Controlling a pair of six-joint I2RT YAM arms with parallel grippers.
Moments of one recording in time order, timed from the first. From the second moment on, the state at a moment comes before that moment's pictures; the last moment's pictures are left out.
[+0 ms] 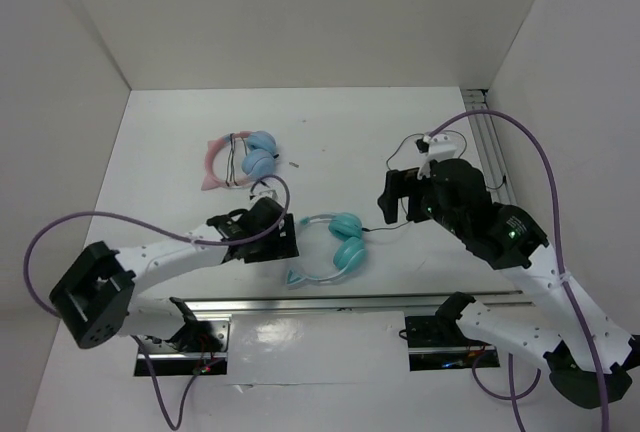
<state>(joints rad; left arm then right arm) -0.75 1.27 0.68 -0.44 -0.09 -0.86 0.69 0.85 1.17 -0.86 0.24 0.34</state>
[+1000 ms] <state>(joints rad) -0.78 1.23 1.19 -1.12 -0.61 -0.99 0.69 0.58 0.69 -0.32 0.04 0.34</state>
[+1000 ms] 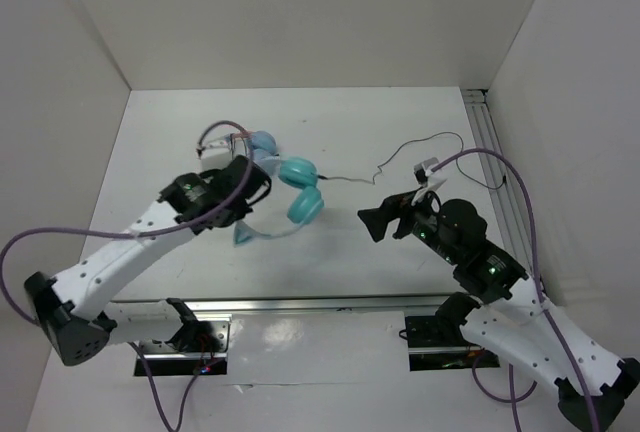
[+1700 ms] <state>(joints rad) -0.46 1.06 1.70 -1.39 -0.57 -0.58 0.68 1.19 0.64 0.33 -0.14 0.12</state>
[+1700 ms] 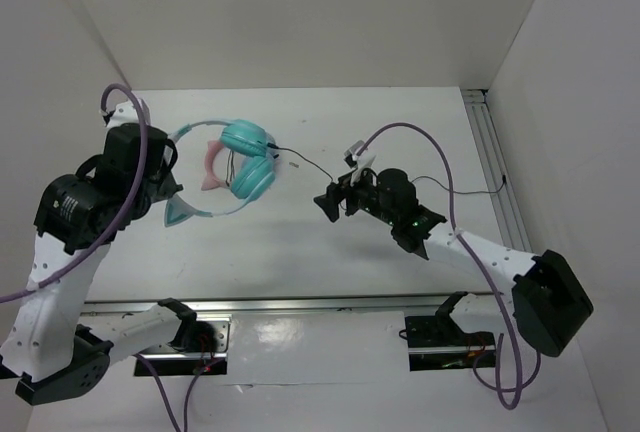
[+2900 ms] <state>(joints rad) -0.82 1.19 1.23 -0.84 -0.16 -0.13 0.77 0.93 1.01 -0.28 0.22 0.07</state>
